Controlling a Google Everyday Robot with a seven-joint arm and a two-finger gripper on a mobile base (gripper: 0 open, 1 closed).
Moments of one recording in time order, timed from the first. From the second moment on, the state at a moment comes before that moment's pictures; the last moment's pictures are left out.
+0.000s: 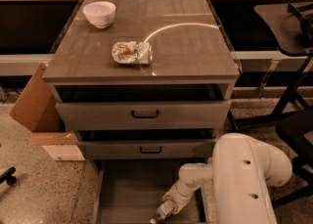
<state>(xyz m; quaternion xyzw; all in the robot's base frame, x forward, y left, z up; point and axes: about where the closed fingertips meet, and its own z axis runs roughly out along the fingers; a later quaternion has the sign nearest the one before) 0.460 -0.078 0.148 -0.89 0.42 0.16 0.12</state>
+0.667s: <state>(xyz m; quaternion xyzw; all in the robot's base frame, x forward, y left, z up) 0.459 -0.096 0.246 -0.89 0.39 0.13 0.20</state>
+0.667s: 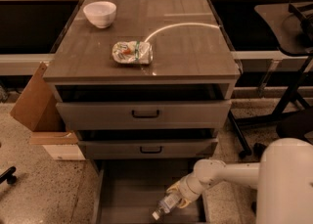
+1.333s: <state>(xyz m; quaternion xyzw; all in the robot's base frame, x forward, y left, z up) 0.455 -0.105 0.286 -0.89 0.38 0.12 0.23</state>
